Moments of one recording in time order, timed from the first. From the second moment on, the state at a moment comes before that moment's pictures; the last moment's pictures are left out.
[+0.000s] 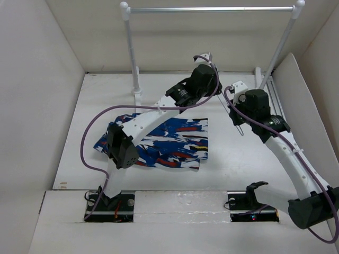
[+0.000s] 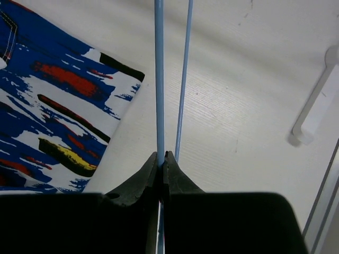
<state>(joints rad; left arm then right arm) -0.89 2.03 2.11 -0.45 -0.24 -0.70 0.30 1.11 1.12 -0.62 -0.01 -0.14</state>
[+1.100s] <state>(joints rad) -0.94 1.74 1.27 -0.10 -0.13 -0.97 0.21 0.85 0.93 -0.75 -0.26 -0.20</state>
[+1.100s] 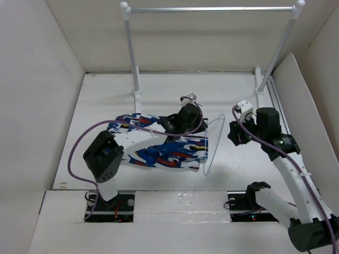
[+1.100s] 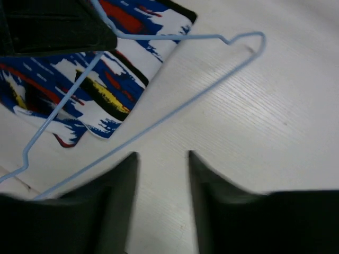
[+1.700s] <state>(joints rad) -1.01 1.76 1.05 0.05 -0.35 -1.11 0.25 1.25 0.63 -0.20 -0.51 -0.09</state>
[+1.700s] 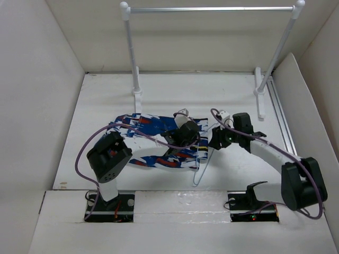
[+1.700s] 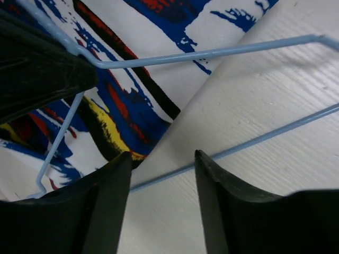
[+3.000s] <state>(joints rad) -0.91 1.67 0.88 0.06 -0.52 -1.14 0.26 1.01 0.28 0.29 -0.67 0.44</state>
